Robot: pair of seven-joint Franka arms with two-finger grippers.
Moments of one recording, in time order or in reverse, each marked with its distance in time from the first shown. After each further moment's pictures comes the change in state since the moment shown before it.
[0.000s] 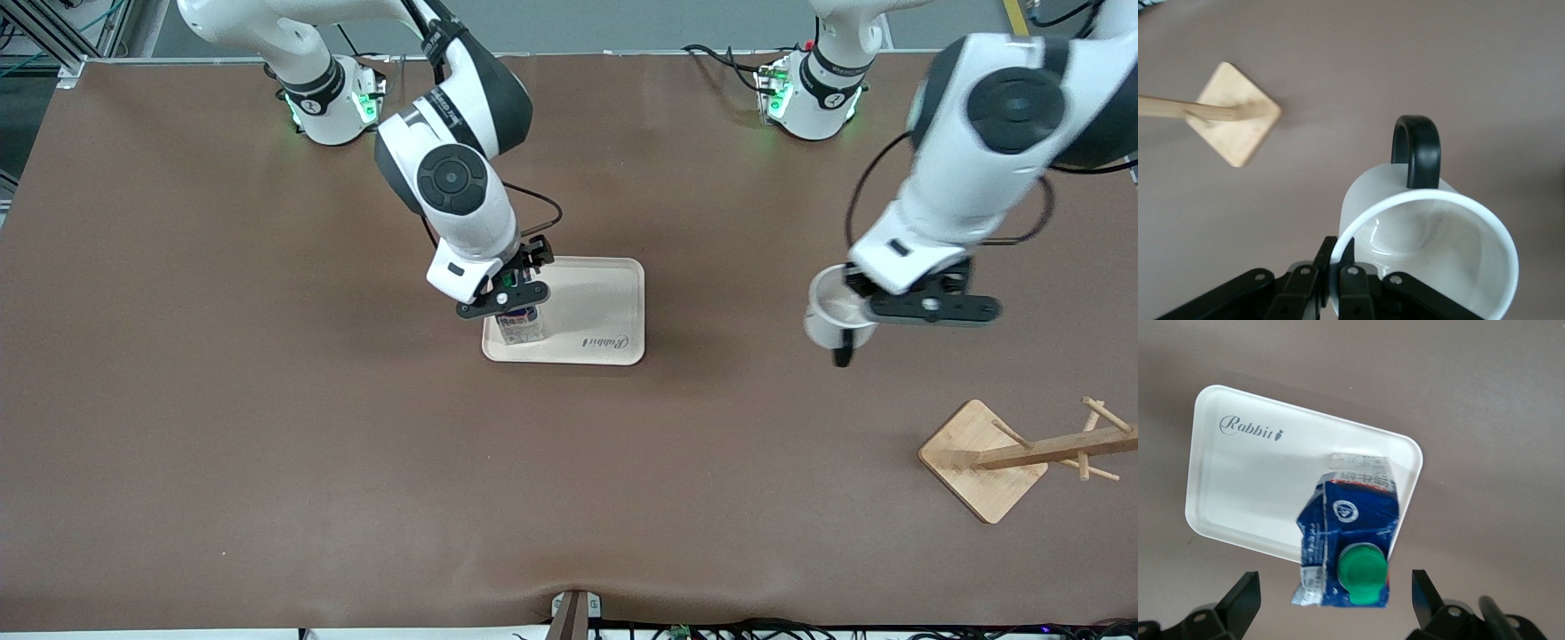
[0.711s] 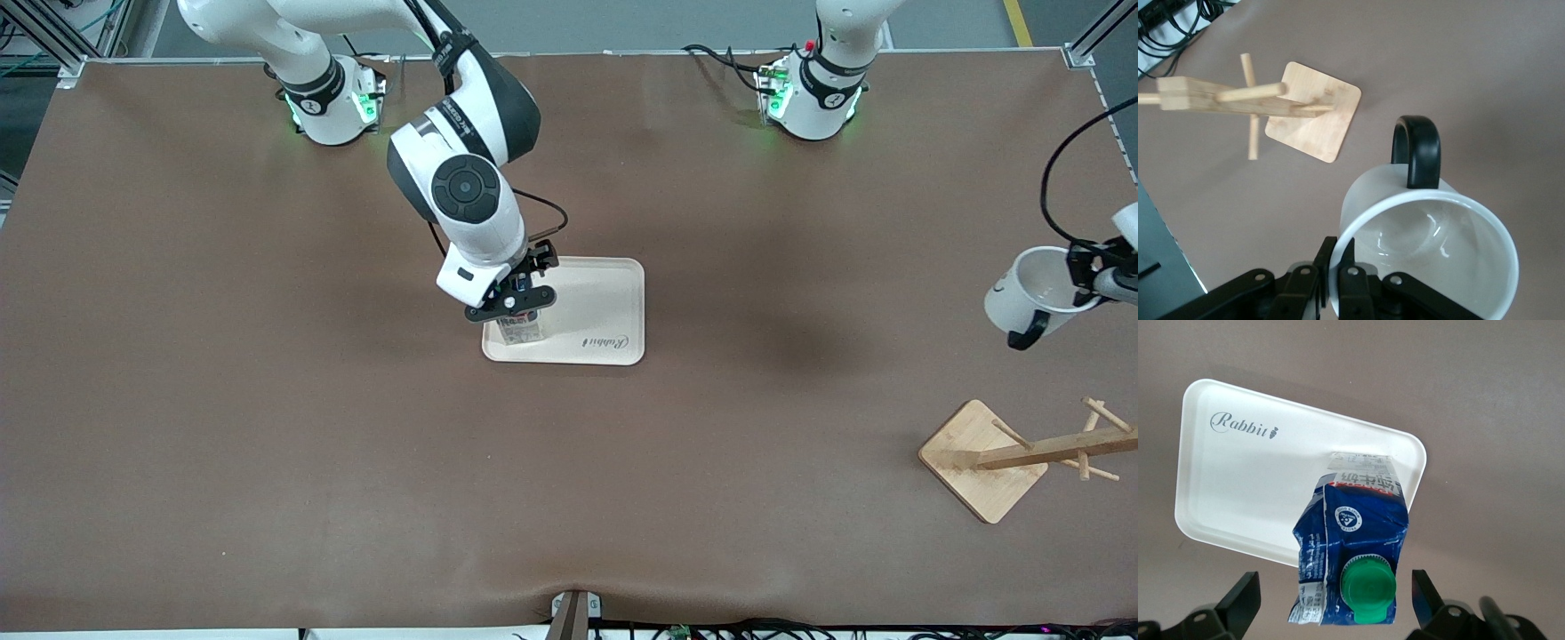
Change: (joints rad) left arm 0.365 0.035 0.008 0.100 -0.076 0.010 0.679; right arm 0.005 0.025 -0.002 -0.001 -0.007 0.003 0.003
